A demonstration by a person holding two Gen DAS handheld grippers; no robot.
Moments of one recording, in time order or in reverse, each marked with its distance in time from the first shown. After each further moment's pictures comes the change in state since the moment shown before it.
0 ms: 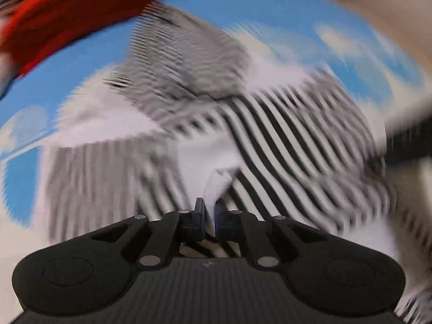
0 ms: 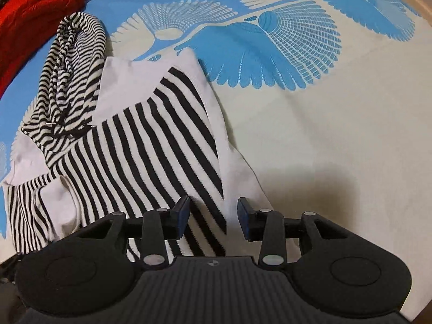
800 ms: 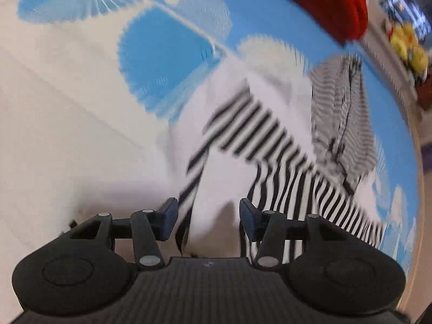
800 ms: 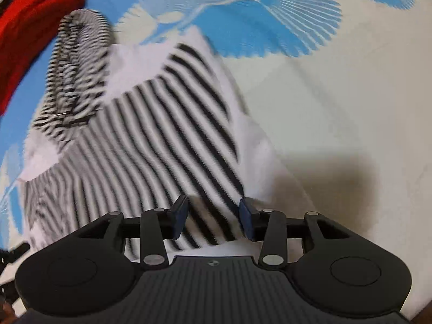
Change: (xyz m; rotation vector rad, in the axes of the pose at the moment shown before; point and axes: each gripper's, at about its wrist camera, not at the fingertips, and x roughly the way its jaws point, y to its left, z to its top) left arm -0.004 0.175 -0.049 -0.816 0.206 -0.019; right arm 0.005 -0.002 -0.015 0.081 0.055 0.064
